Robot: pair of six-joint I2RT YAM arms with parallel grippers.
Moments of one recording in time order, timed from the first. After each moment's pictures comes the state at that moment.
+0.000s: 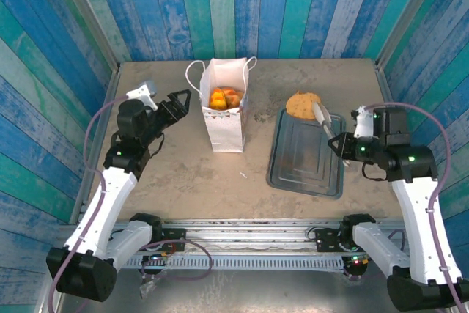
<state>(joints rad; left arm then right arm) -0.18 0.92 0.81 -0.11 0.25 -0.75 0.08 0.86 1.13 -1.15 -0.34 0.27</state>
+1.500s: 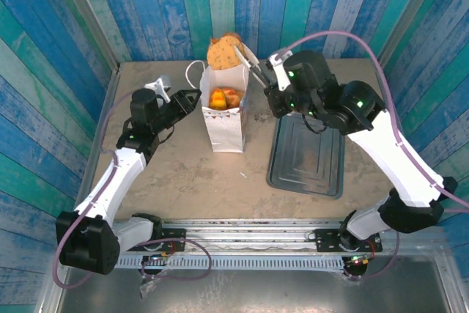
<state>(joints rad) -0.20 1.12 0.84 0.02 0.41 -0.83 0.86 1.50 1.98 -1.14 0.27 0.16</state>
